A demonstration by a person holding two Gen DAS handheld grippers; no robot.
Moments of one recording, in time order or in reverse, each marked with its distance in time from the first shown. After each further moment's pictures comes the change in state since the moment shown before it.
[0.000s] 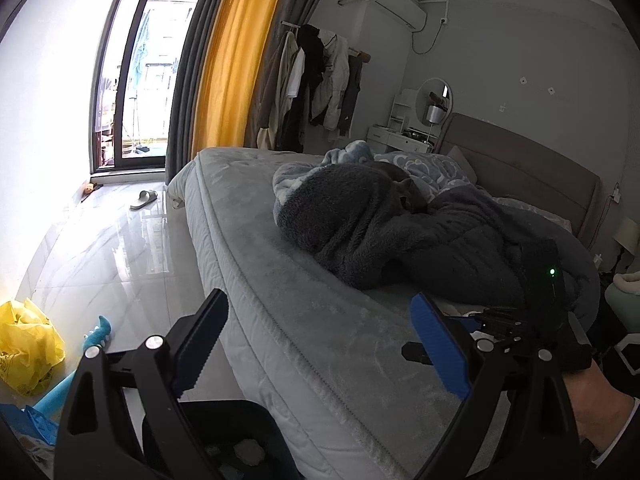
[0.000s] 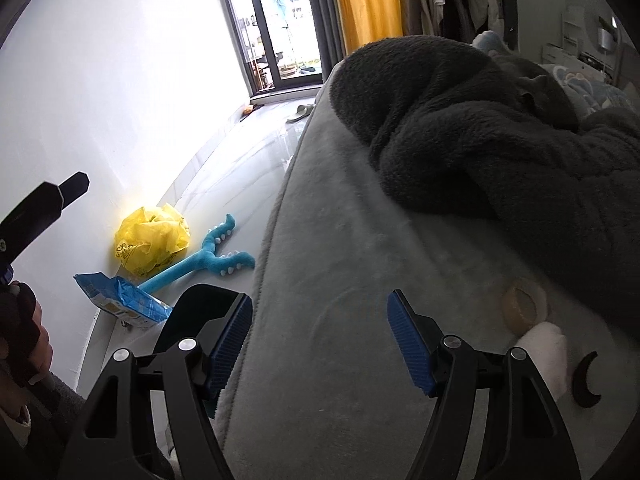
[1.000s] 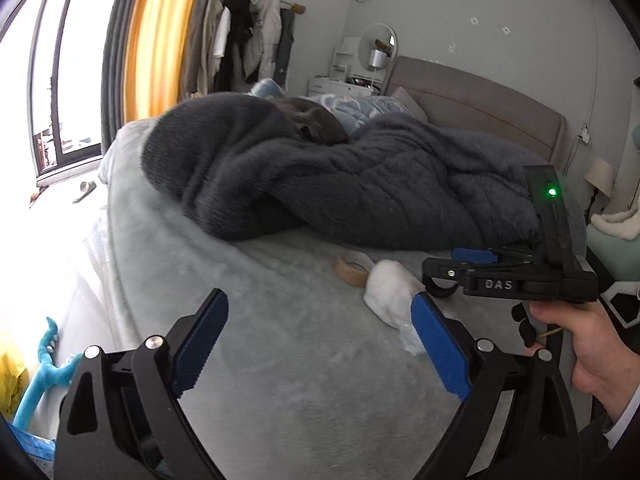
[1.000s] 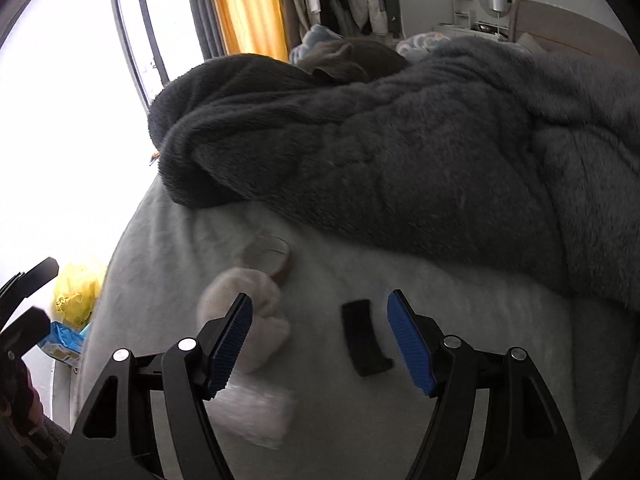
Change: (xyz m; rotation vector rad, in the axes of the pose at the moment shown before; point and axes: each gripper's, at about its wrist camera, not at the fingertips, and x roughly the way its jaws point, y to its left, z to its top) left arm 0.092 -0.139 -0.049 0.128 0.167 -0.139; right arm -0.061 -0.179 -0.067 0.220 -0.078 -0.235
